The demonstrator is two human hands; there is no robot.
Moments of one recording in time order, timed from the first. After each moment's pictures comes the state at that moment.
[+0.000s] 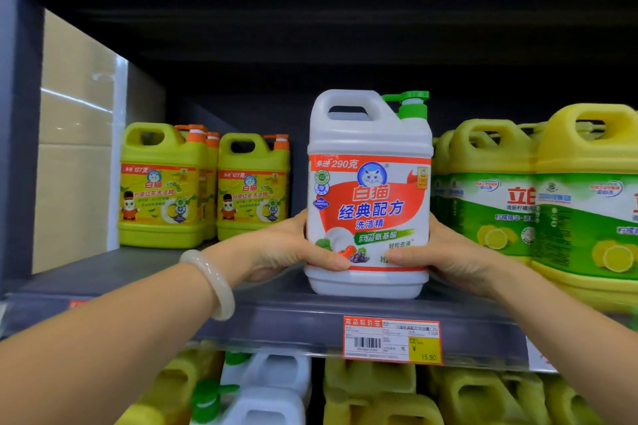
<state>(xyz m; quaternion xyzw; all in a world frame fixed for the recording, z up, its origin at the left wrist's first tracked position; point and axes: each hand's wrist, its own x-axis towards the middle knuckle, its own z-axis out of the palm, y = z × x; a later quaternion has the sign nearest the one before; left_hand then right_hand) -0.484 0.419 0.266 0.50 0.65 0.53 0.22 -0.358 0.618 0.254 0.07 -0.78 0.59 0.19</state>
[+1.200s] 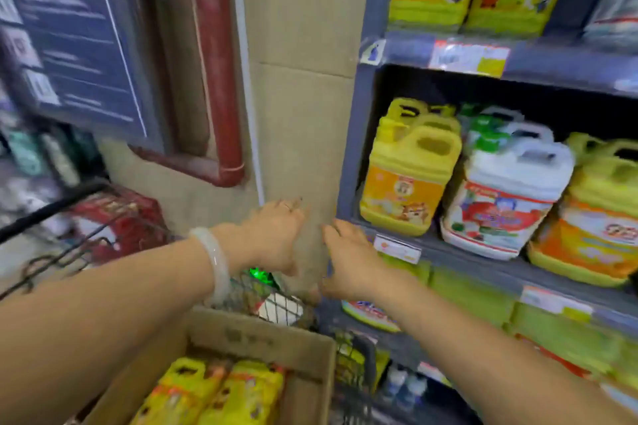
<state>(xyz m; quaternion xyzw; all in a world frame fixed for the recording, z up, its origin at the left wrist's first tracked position) -0.461 -0.012 0.005 0.31 0.95 -0.02 0.04 -0.403 0.123 -0.019 0.04 -0.99 0.10 -0.03</state>
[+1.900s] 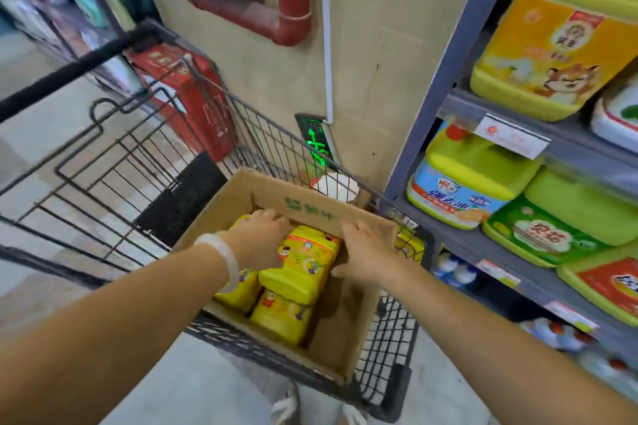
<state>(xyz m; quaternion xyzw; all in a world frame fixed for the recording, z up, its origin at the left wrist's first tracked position) -0.423 -0.123 -0.208 0.18 0.94 -0.04 0.29 -0.392 0.067 -0.212 0.05 -0.95 0.15 -0.27</state>
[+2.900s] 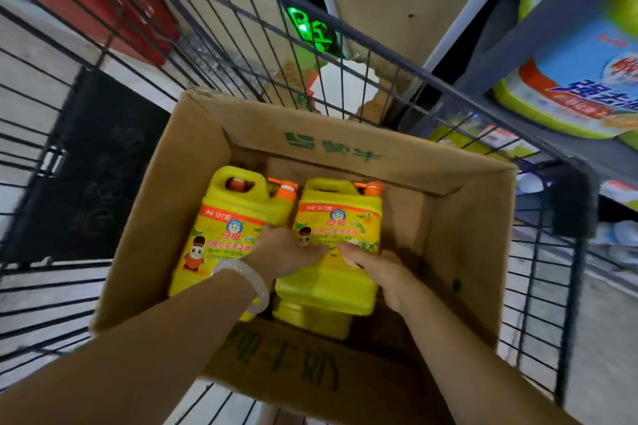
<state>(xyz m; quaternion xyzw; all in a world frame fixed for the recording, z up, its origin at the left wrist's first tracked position) -0.489 -0.147 -0.454 -0.01 0.85 0.13 0.50 -0.414 0.009 -0.473 -0.52 -0.51 0.59 -0.34</state>
